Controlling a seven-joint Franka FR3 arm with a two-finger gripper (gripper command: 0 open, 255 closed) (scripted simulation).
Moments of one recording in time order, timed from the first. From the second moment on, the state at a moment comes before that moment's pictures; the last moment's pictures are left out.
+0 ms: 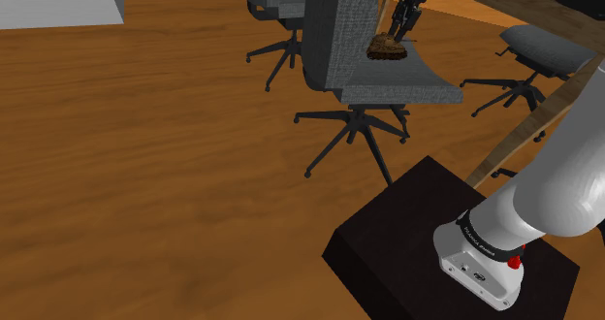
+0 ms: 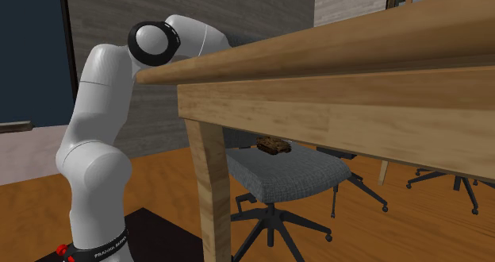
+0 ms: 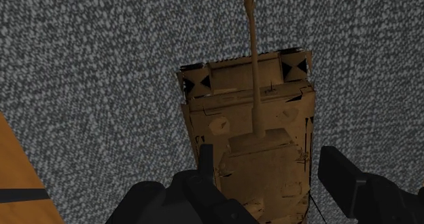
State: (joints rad) arm -0.06 0.26 -0.49 -1.61 0.30 1.76 -1.49
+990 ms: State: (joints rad) arm -0.07 0.27 -0.49 -1.47 0.30 1.62 -1.46
